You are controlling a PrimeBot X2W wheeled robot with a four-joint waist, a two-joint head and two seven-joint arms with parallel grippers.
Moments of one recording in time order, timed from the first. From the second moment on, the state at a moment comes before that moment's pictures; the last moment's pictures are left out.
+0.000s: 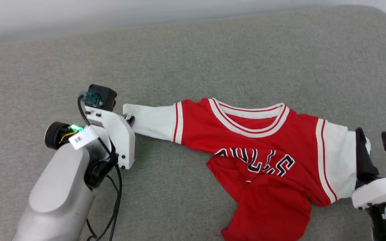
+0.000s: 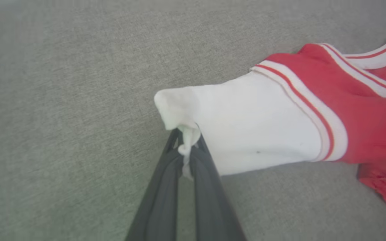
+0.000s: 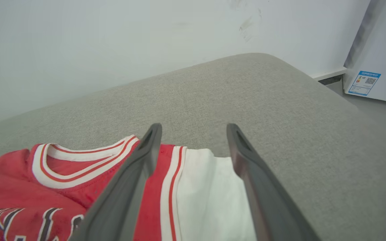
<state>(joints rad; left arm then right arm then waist) -0.60 0.32 -0.38 0.44 -0.48 -0.09 0.45 -0.11 -0.05 -0.22 0.02 0.27 0.13 0.00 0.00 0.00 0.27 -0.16</state>
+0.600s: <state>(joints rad) -0.47 0.35 -0.35 0.10 -0.50 -0.01 0.45 -0.26 -0.22 -0.35 0.32 0.33 0.13 0.57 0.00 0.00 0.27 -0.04</state>
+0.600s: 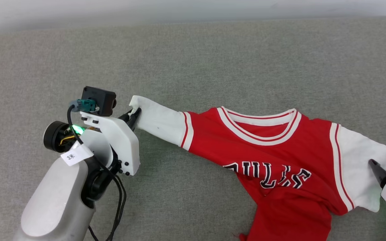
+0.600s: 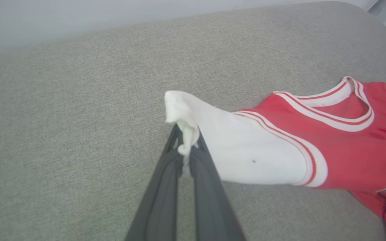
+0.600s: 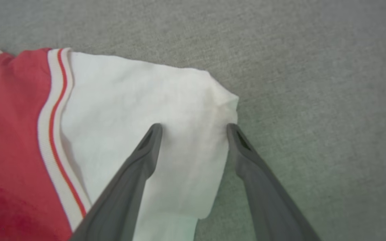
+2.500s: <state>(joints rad) -1.35 0.47 -0.25 0.51 -0.31 0.01 0.07 -1.24 -0.36 -0.12 0.42 0.13 0.13 0.25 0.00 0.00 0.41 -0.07</state>
